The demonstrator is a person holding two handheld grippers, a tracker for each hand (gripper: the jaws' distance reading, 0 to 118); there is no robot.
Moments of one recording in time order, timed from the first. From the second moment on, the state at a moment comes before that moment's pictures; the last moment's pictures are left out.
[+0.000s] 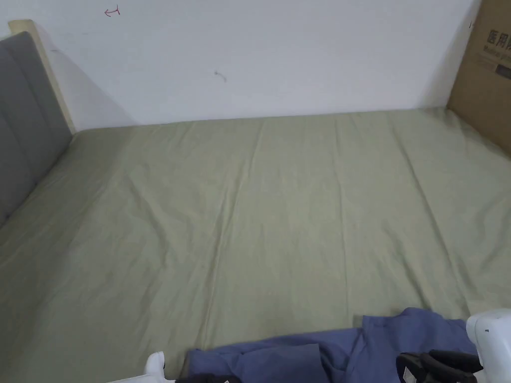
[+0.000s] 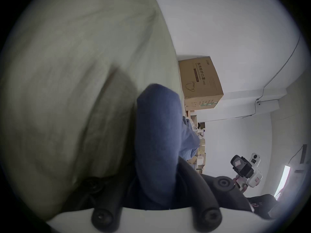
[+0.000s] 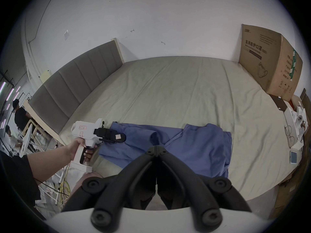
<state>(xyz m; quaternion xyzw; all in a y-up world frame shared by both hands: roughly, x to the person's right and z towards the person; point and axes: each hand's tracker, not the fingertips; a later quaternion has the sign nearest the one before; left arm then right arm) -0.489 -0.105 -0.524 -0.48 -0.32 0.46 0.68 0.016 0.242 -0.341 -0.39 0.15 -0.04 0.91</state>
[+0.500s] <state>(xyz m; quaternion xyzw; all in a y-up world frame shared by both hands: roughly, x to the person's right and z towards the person) -0.513 0.156 -0.436 -0.44 -0.17 0.24 0.85 0.091 0.220 -0.306 -0.39 0.13 -0.12 0.91</state>
